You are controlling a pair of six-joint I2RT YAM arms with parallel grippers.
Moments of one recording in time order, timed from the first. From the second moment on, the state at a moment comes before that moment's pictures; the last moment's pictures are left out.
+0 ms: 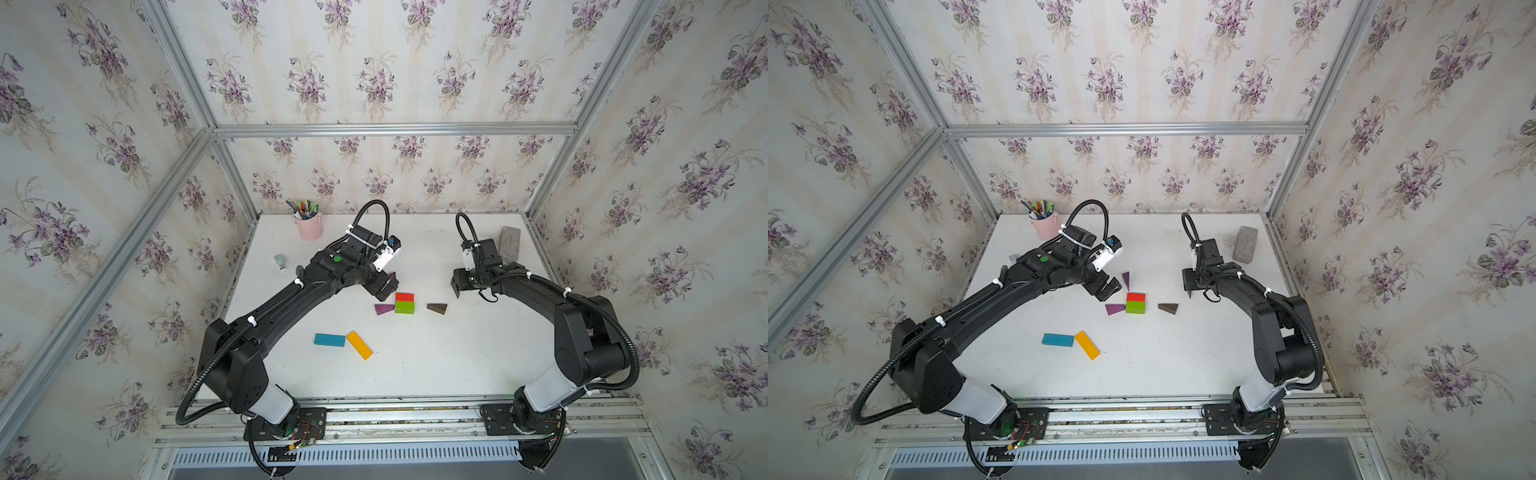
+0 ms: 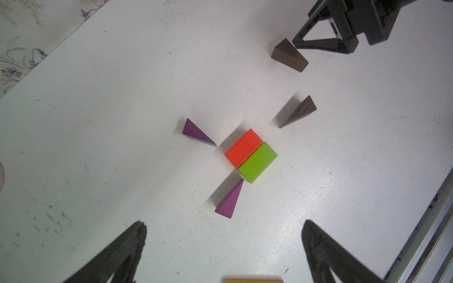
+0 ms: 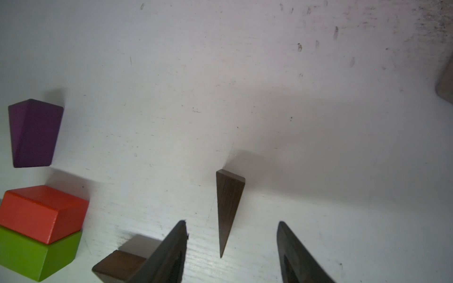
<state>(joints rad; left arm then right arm) -0.59 1.55 1.37 -0.75 0.11 0.20 0.27 1.64 1.01 -0.38 -0.03 0.10</state>
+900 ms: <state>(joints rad) -0.59 1.54 1.37 -0.78 0.19 0.18 0.27 1.79 1.09 -0.34 -0.02 0.06</state>
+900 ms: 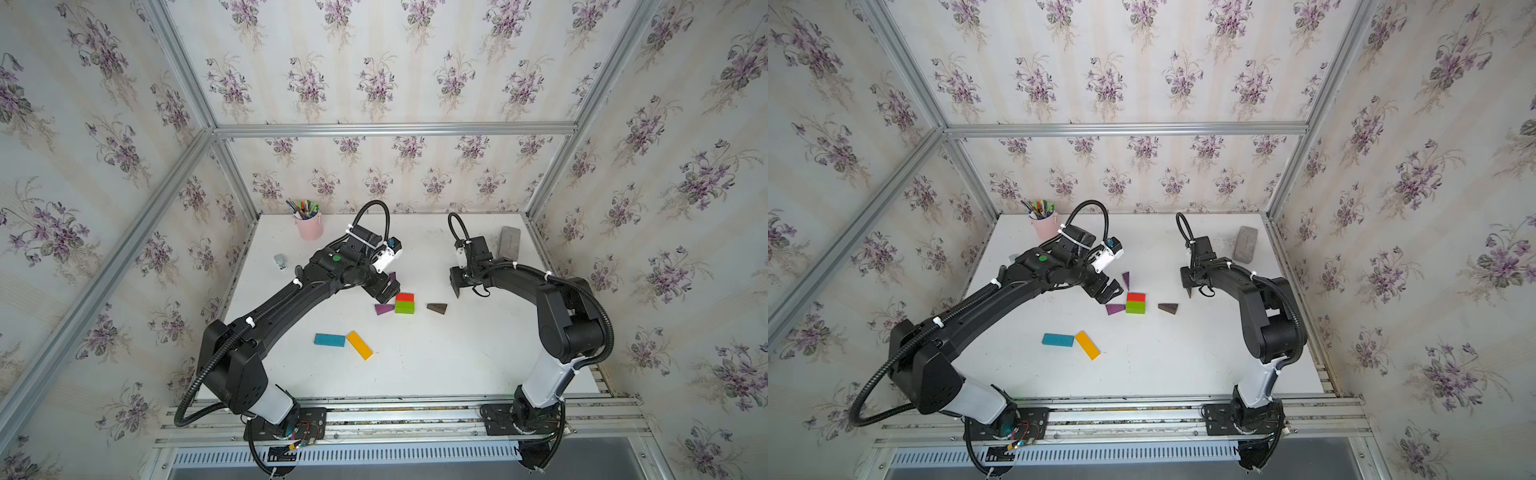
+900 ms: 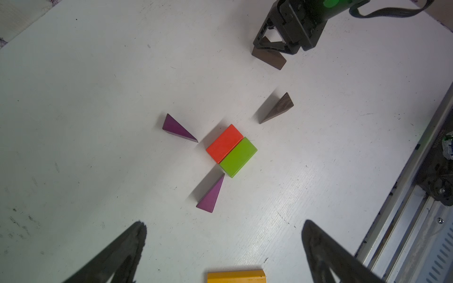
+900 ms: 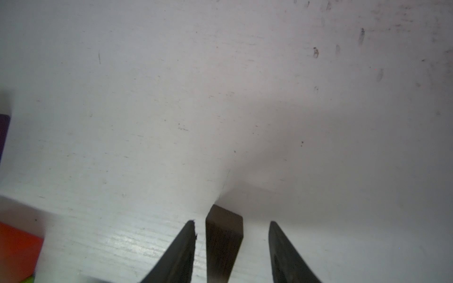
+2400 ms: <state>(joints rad) -0.59 1.55 1.38 -0.78 0.19 0.17 0.30 1.83 1.09 -0.34 0.01 0.08</state>
